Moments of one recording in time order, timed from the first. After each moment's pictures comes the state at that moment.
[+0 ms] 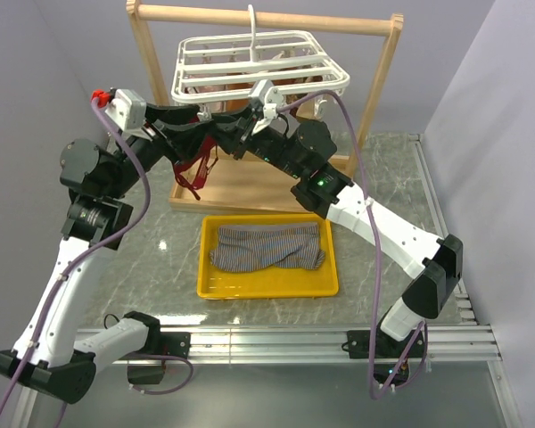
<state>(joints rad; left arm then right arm) -0.31 1.05 1.35 0.11 0.49 -0.21 0.84 1.61 1.63 0.40 -0.30 -0.01</state>
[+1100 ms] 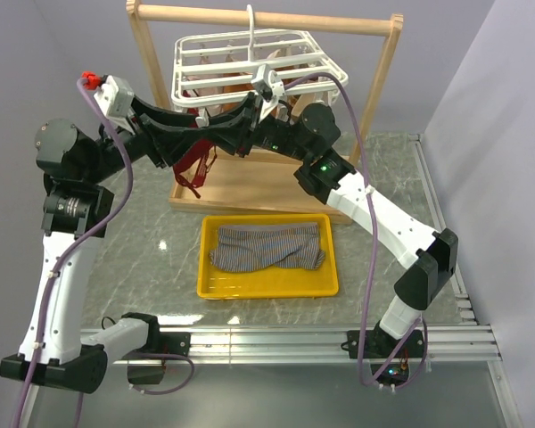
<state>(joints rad) -0.14 1.09 1.52 -0.11 0.83 -0.29 0.76 1.67 1.72 0.36 -0.62 0.26</state>
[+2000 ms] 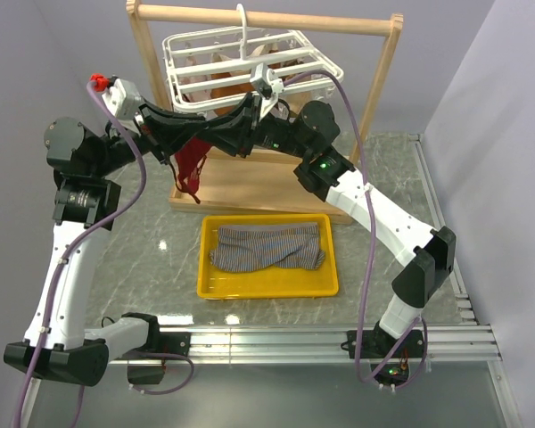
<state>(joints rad) -0.14 1.13 1.46 0.07 0.92 -0.25 0.75 1.69 1.74 0.36 -0.68 0.31</state>
